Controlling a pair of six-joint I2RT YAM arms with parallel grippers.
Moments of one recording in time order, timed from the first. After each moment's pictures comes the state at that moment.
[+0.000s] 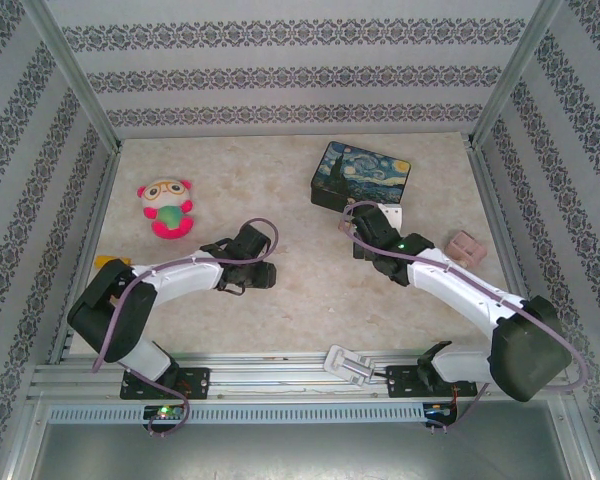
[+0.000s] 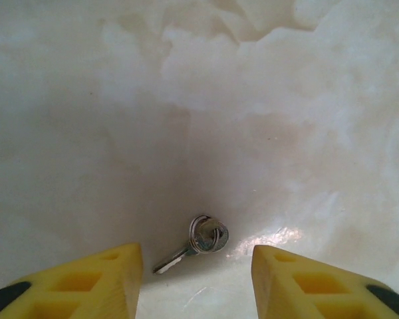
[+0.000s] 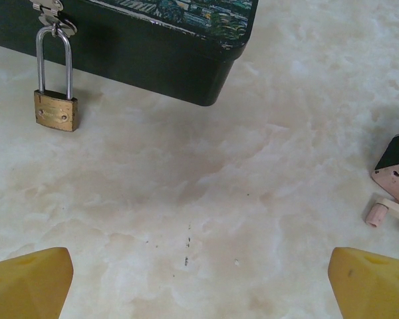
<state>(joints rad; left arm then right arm) -0.61 1.56 0.80 -0.37 0.03 -0.56 0.56 1.29 0.86 -0.62 0.52 0.53</state>
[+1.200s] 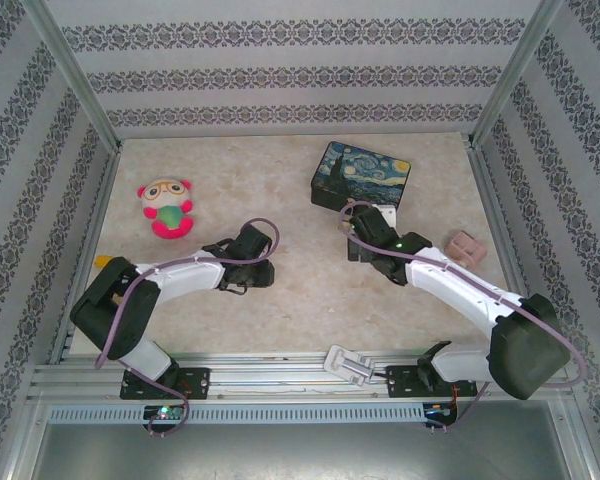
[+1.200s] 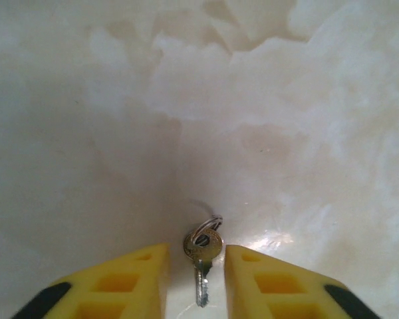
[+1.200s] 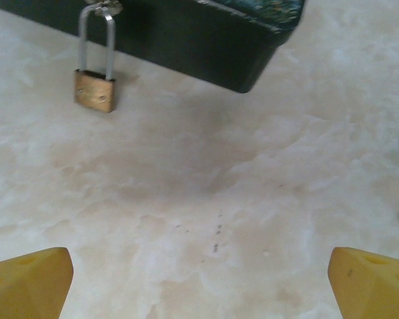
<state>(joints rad) -0.62 1.56 0.80 -0.33 0.03 -0.59 0.58 1.30 0.87 -0.63 0.42 0.51</state>
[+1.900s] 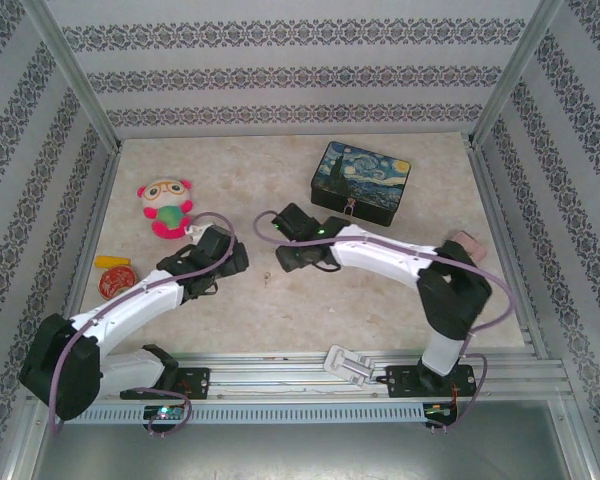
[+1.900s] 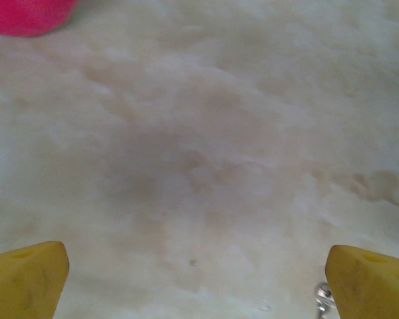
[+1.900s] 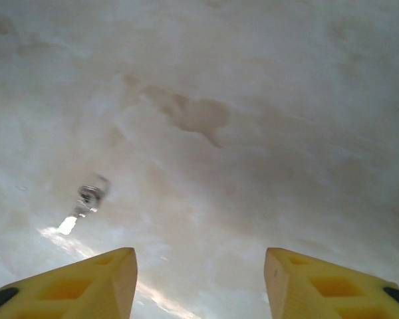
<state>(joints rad) -0.50 1.18 0.69 -0.49 -0.35 -0.77 0.87 1.80 1.31 -0.62 0.12 0.30</state>
